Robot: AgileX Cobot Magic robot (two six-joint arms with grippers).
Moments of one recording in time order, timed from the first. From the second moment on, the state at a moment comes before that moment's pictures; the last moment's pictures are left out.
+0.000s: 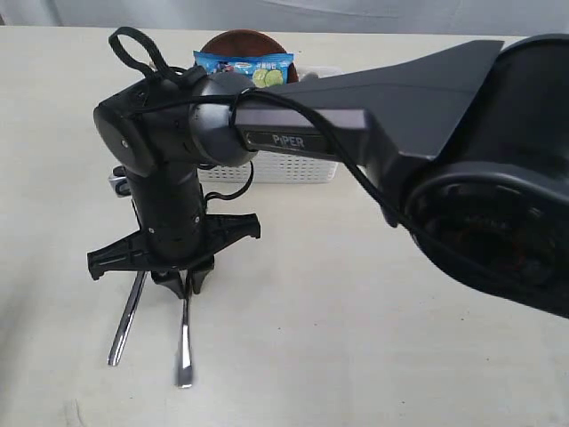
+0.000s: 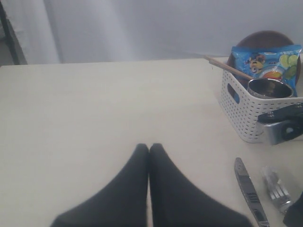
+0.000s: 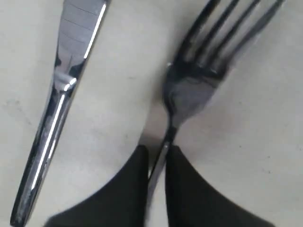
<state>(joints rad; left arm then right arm) -0.13 0.00 0.00 0.02 0.33 -0.02 1.03 2.29 -1.74 0.11 1.12 0.59</state>
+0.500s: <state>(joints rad) -0.13 0.00 0.00 0.02 0.33 -0.02 1.03 2.29 -1.78 0.12 1.10 0.70</state>
